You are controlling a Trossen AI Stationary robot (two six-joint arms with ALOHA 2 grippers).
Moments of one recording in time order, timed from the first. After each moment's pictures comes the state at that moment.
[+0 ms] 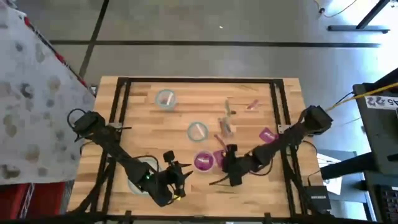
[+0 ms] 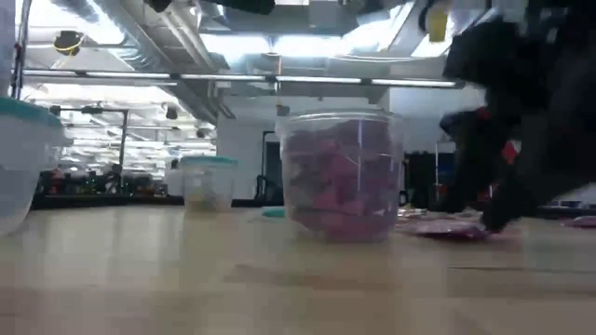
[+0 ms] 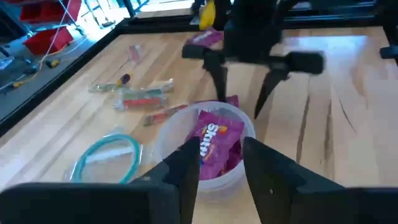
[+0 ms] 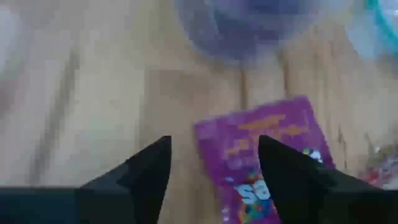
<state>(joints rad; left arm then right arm) -0.70 1.78 1.23 -0.25 -1.01 -0.51 0.52 1.71 0.75 -0.10 0.33 0.33</state>
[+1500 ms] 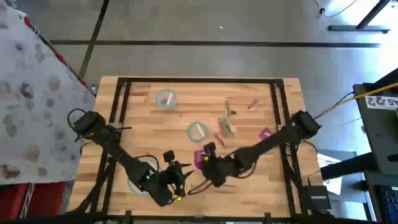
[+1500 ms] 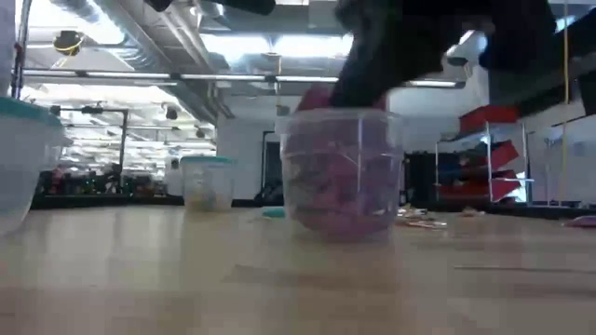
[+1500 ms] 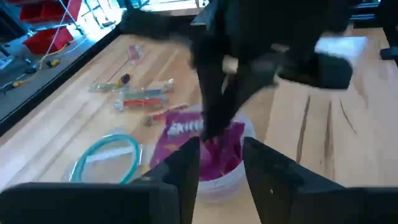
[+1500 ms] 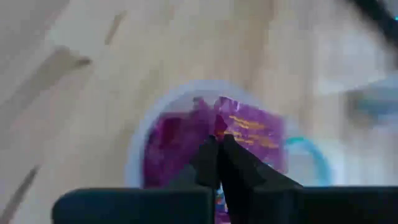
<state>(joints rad) -0.70 1.78 1.23 -0.25 -1.01 -0.52 0.45 1.89 1.29 -0.43 0.35 -0.11</state>
